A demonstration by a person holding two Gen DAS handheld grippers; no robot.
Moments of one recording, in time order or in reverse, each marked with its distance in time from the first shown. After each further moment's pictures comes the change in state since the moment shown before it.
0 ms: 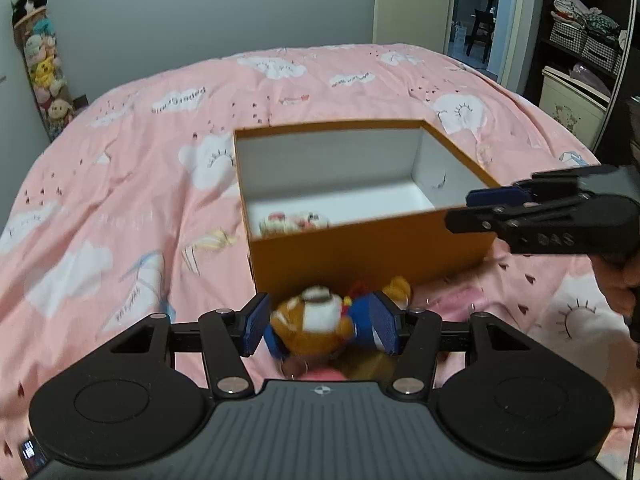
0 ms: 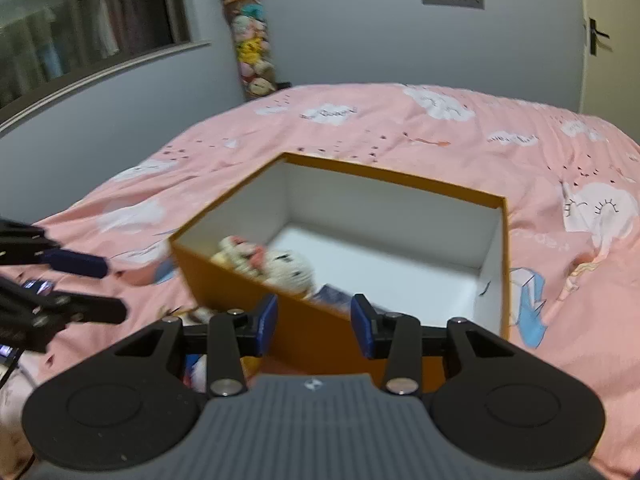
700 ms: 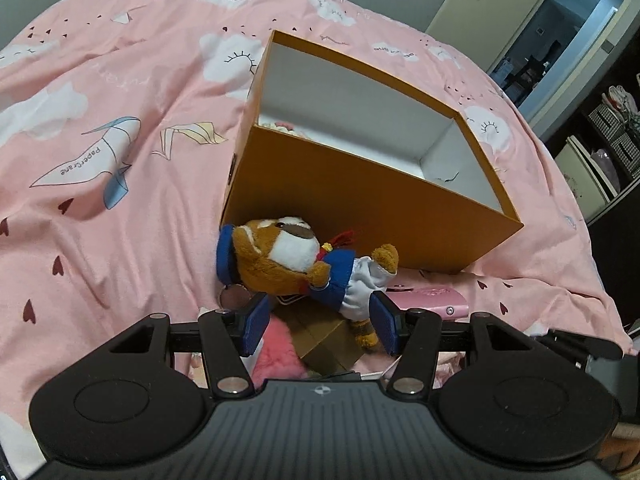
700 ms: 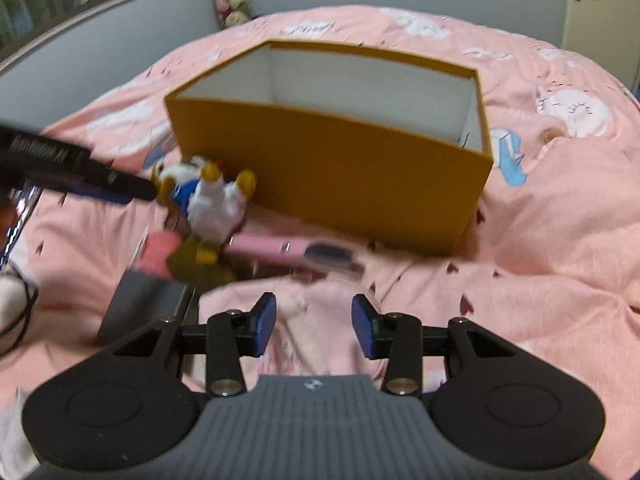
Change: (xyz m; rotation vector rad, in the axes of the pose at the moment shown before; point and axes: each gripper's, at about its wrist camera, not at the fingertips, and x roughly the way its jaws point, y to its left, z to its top) left arm 0.041 0.023 -0.027 -0.400 0.123 -0.128; right arm -0.018 0.013 -0.087 0.028 0.227 -0.073
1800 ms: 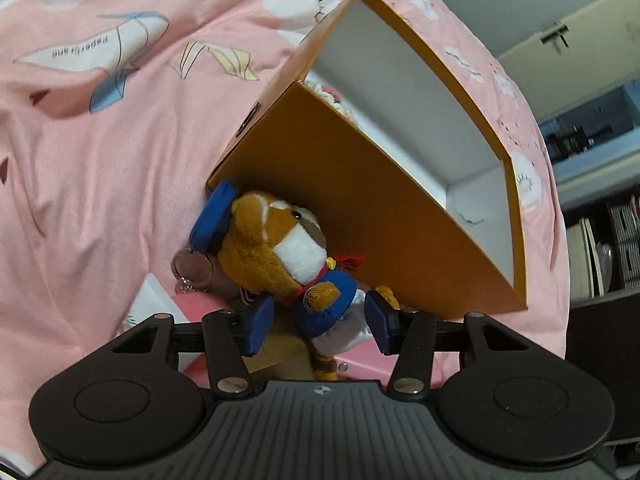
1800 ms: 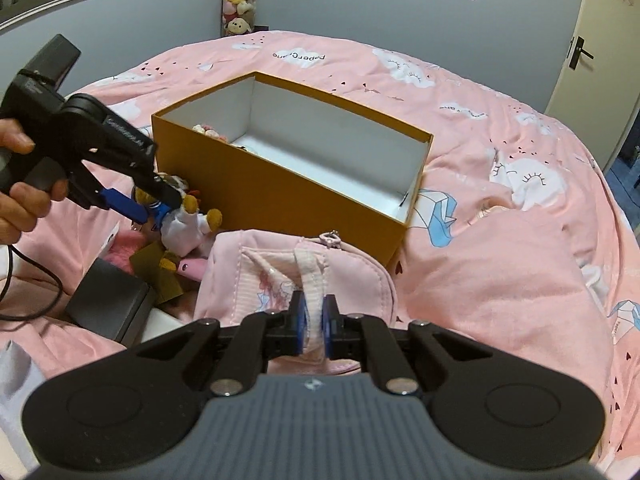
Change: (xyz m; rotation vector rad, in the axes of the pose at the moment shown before) left arm 0.052 0.016 0.021 -0.415 0.112 -0.049; right arm -0.048 -0.012 0.018 -0.162 -0.069 -0.137
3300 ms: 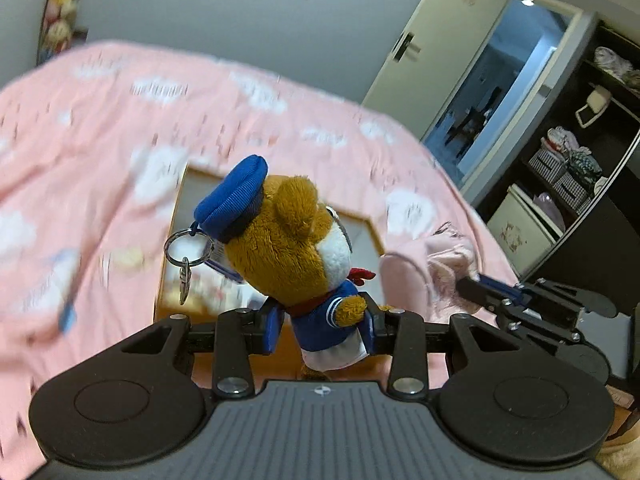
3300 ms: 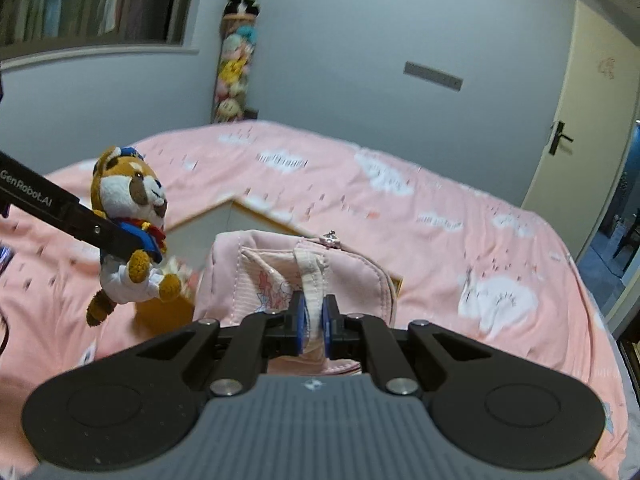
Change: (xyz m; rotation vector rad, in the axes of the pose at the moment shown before) left arm -0.104 -0.096 0.003 0.487 -0.313 -0.139; right arm -0.026 -0.015 0.084 -0.043 -0.287 -0.077
